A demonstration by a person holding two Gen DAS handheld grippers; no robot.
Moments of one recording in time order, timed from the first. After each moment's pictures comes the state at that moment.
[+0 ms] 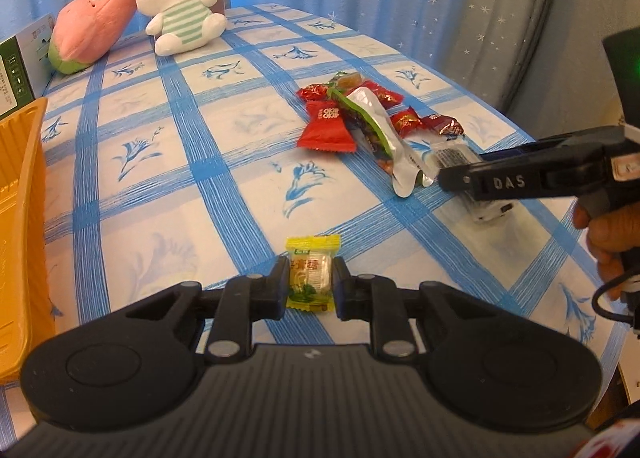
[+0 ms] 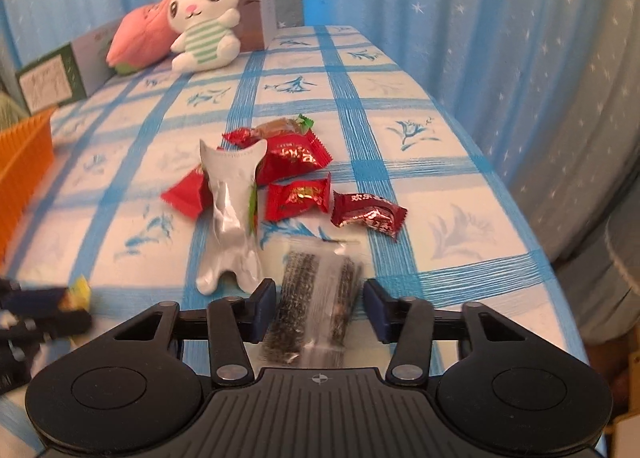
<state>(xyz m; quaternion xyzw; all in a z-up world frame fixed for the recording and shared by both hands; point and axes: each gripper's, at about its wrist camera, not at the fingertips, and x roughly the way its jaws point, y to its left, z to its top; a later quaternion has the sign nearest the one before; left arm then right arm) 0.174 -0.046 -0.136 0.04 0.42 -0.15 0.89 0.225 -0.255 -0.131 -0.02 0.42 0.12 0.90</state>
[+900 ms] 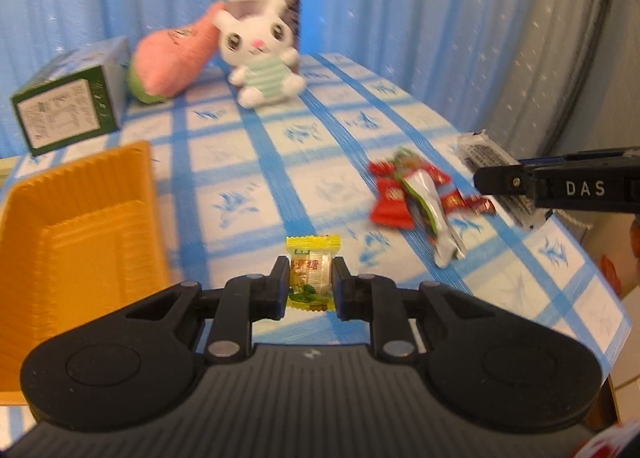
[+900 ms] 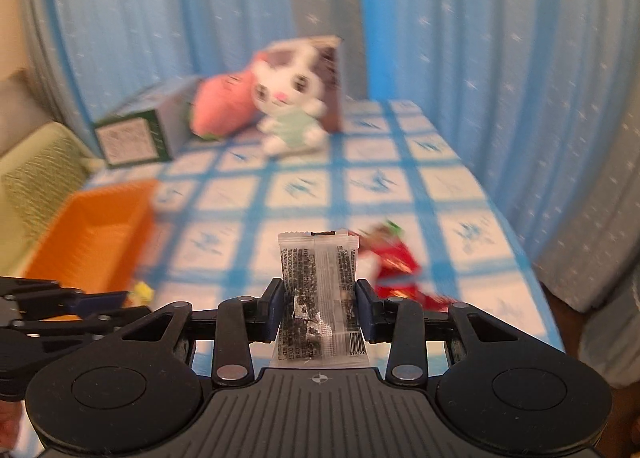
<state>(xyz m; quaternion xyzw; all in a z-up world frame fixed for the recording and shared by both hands) 0.162 0.009 -0.047 0.00 0.38 -0.07 0.92 0.201 -0.198 -0.014 0.01 0.37 0.20 0.91</state>
